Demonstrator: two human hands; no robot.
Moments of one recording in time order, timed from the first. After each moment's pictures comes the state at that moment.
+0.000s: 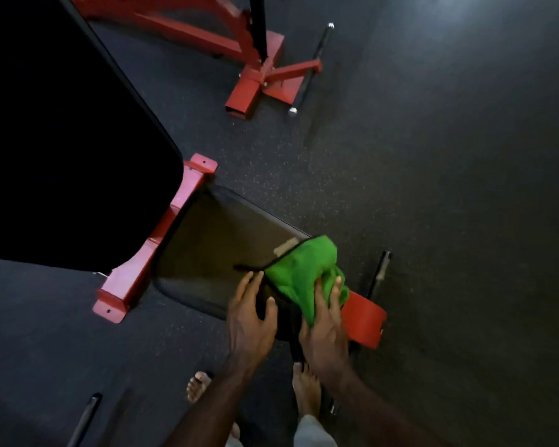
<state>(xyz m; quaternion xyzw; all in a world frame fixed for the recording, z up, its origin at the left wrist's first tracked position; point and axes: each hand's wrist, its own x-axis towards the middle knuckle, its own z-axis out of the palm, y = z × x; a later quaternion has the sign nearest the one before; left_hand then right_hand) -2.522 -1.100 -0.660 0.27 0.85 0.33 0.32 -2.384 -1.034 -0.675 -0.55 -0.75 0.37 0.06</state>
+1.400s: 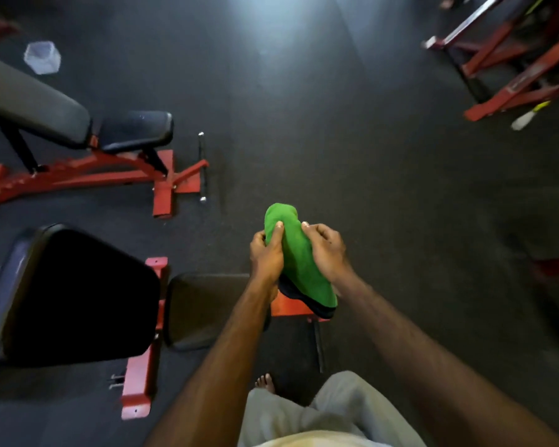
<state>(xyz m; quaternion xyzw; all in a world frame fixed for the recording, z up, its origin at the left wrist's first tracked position) -2.447 -0.980 -0.256 0.20 0.67 0.47 0.54 -2.327 -0.969 -0.237 -0.68 -0.43 0.47 0.36</state>
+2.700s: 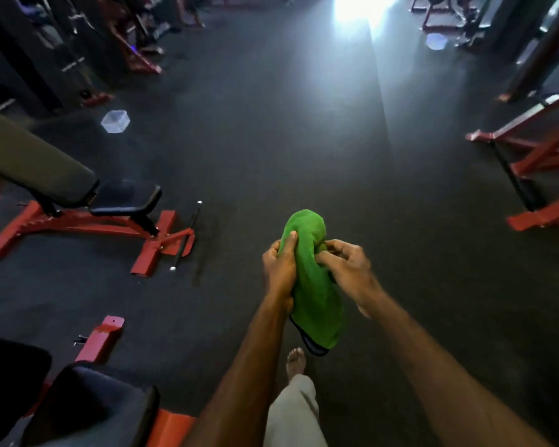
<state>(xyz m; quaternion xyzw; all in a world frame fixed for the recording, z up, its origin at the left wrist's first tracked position) -2.106 -0.622 -0.186 0.14 0.62 0.61 0.48 -1.976 -0.596 -0.159 -0.53 -0.57 0.56 0.29</state>
